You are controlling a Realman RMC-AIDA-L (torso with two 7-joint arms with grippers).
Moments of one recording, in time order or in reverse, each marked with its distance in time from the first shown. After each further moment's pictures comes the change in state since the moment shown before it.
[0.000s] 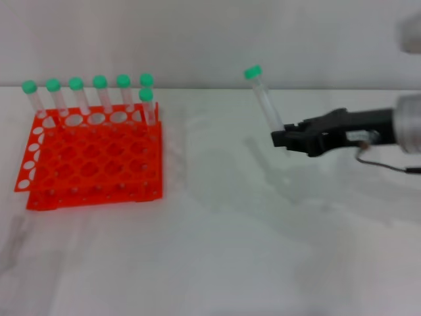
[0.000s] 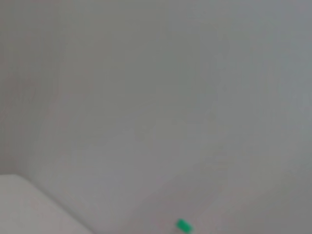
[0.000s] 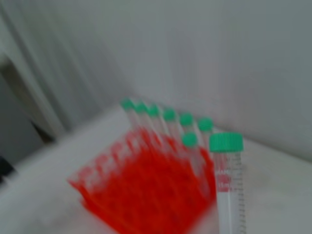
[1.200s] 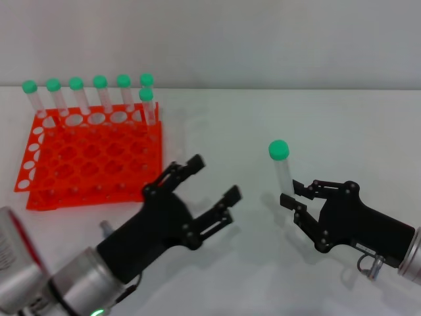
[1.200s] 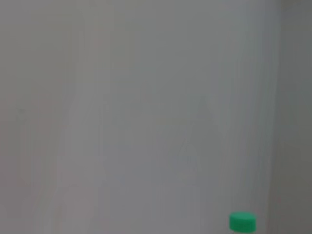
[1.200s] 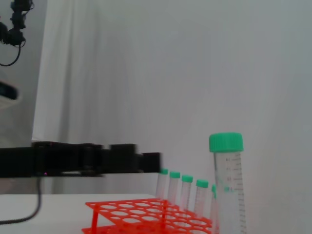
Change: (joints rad) left arm -0.183 -0.013 0.141 -0.284 0.589 0.099 0.364; right arm -0.080 0.013 -0.416 1.033 1.425 0.123 -1.931
